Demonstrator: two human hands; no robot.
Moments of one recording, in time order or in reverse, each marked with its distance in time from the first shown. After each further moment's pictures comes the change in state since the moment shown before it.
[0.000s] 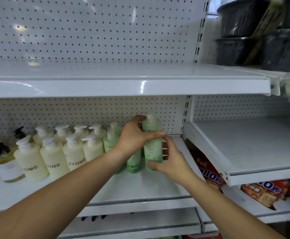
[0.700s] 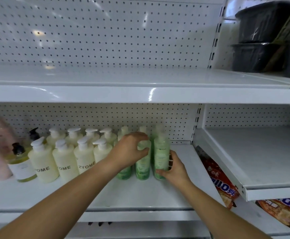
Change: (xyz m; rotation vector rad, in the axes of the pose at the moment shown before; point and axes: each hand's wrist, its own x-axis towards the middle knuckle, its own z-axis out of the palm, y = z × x) left_hand -0.003 -0.036 -0.044 0.666 -0.111 0.207; right_hand 0.047 0.074 0.032 -0.075 0.060 0.117
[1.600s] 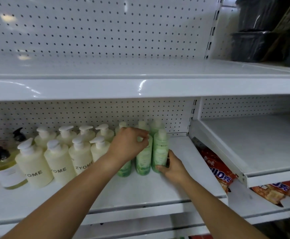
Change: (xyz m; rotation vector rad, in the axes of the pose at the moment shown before) left_hand 0.019 -0.030 0.007 -0.075 0.002 -0.037; right_hand 0.006 0.021 0.017 -0.080 -0.050 0.066
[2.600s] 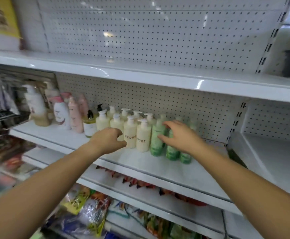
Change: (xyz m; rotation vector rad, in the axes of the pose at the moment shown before) left_hand -0.171 0.000 -0.097 0.487 -0.070 -0.571; right_hand -0.068 -0.171 -0.036 -0.634 -0.203 -0.655
